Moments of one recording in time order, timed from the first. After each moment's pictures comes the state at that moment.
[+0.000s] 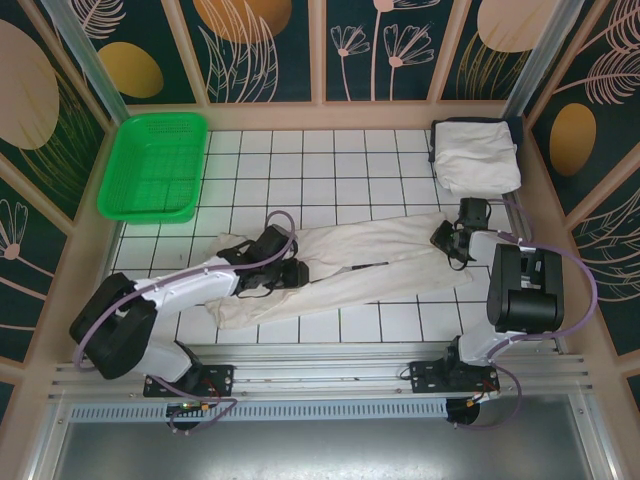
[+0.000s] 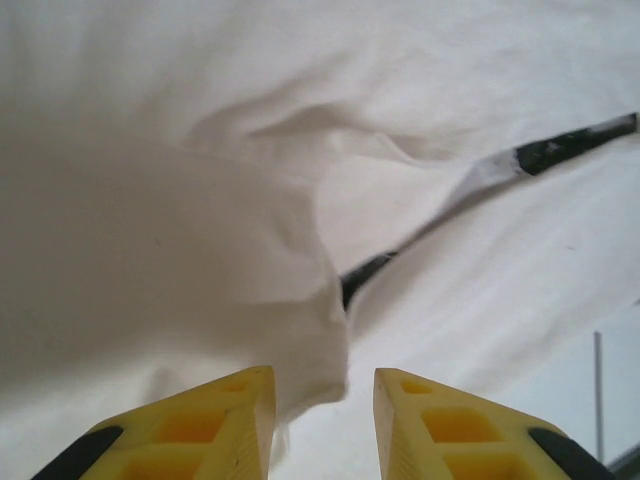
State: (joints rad) left arm -0.77 1.43 0.77 -0.32 0.15 -0.77; right arm -0.10 1.60 0.74 -0.16 -0.15 0.49
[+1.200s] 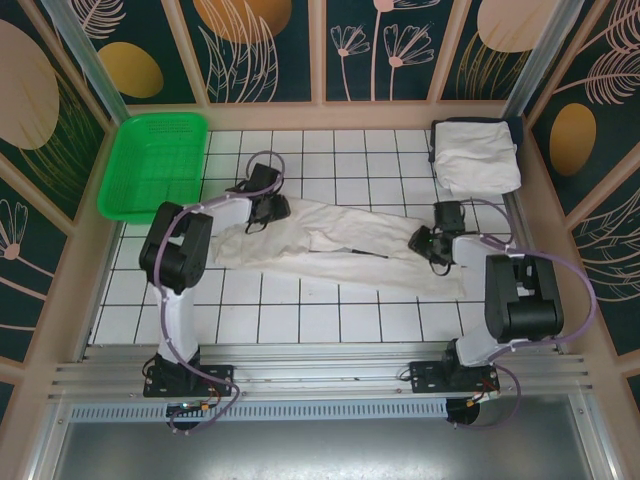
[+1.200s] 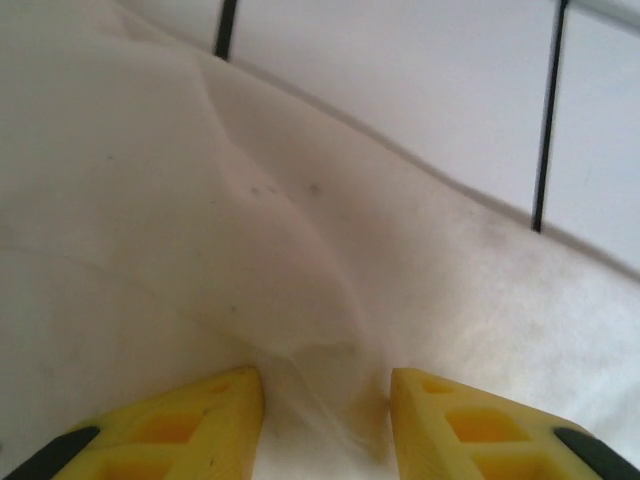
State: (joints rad) left arm -0.38 2.12 1.43 -0.30 0.01 -0.61; right arm 0.13 1.52 0.69 -0.23 -0.10 0.57
